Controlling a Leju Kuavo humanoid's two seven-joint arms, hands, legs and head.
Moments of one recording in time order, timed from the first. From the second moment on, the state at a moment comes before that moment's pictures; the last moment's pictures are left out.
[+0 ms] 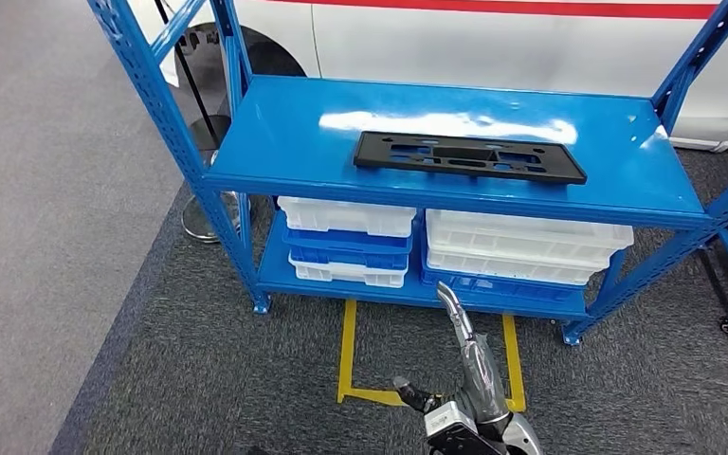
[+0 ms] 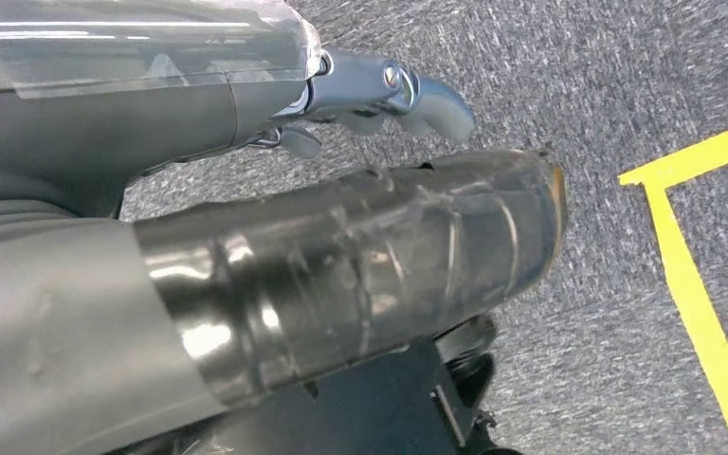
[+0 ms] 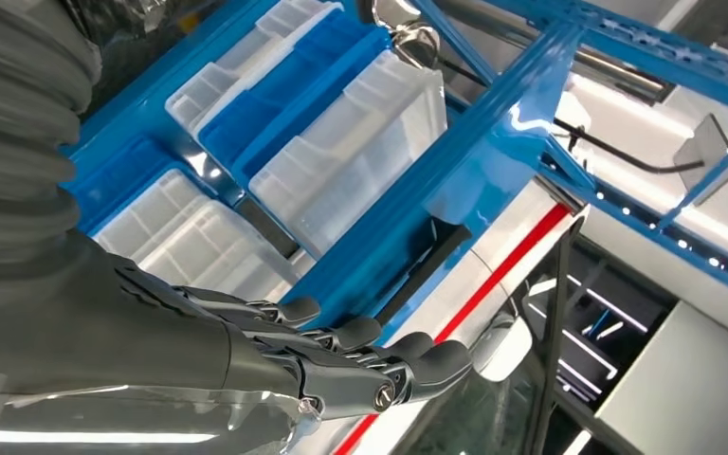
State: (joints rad) left arm -0.14 -0.09 -1.55 -0.15 1.31 0.32 -0.42; right arm 0.06 -0.04 0.38 -1.61 0.34 -0.24 -0.53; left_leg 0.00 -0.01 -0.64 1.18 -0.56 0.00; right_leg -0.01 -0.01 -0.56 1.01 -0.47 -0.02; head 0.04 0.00
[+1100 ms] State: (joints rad) left arm -0.13 -0.09 -1.55 -0.14 1.30 0.38 -0.40; right arm 0.12 -0.01 0.30 -1.66 0.26 -0.22 -0.55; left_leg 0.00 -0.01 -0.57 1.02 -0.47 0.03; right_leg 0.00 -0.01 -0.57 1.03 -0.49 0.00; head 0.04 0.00
